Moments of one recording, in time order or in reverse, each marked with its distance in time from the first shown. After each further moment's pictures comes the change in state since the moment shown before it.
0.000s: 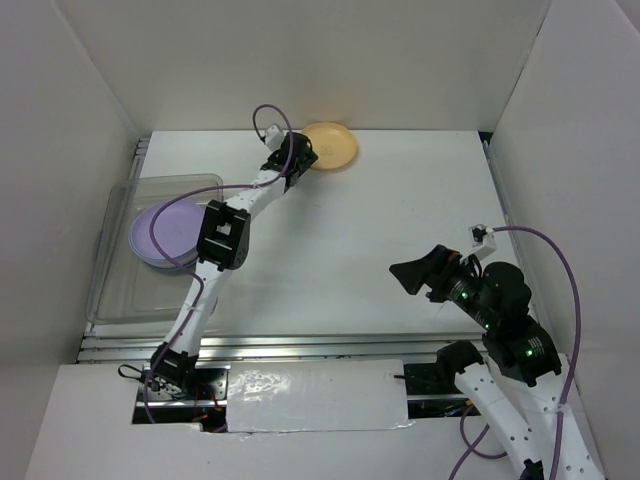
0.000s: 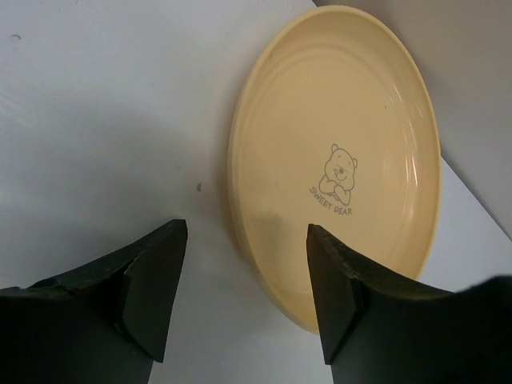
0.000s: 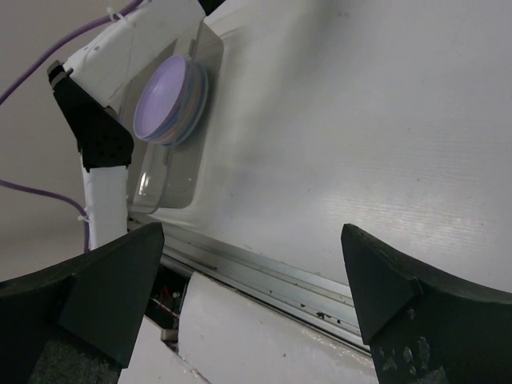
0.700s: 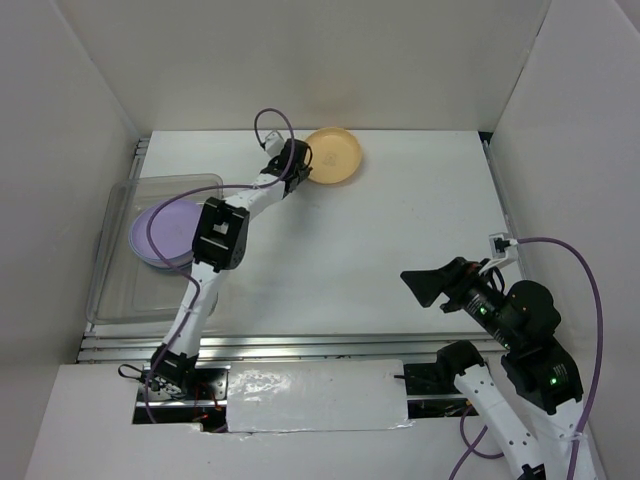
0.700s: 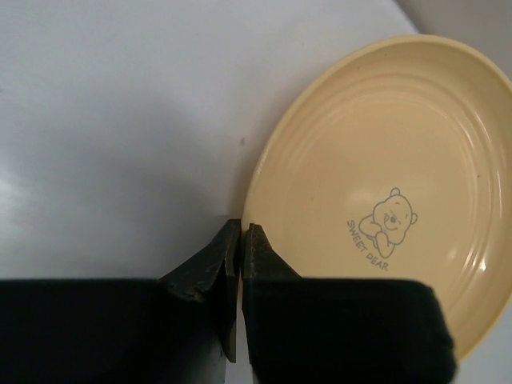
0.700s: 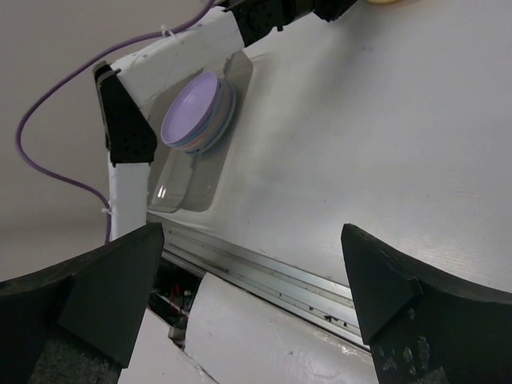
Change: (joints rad) left arm -0.013 -0.044 -0.114 0.036 -0.016 0.019; right arm 0.000 -0.085 0.116 -0.079 -0.010 -0.029
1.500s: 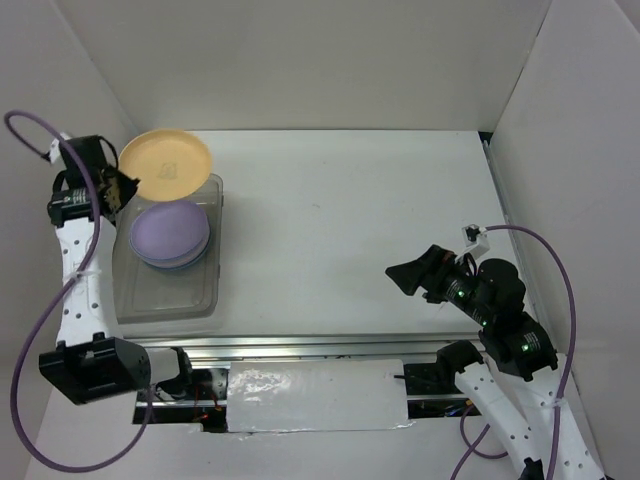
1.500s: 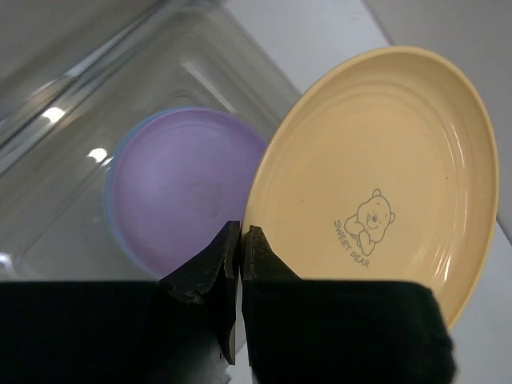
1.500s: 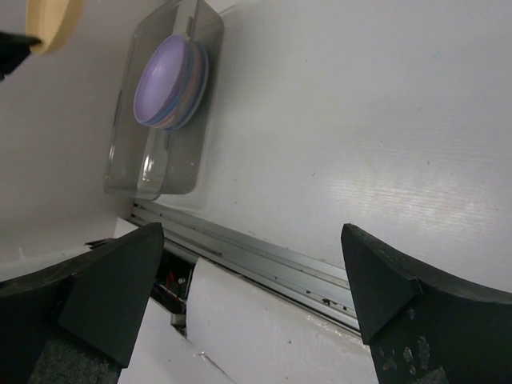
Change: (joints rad) left arm 0.609 -1.354 -0.761 -0.589 0.180 0.295; right arm -0.002 0.104 -0.128 0.075 -0.039 0.045
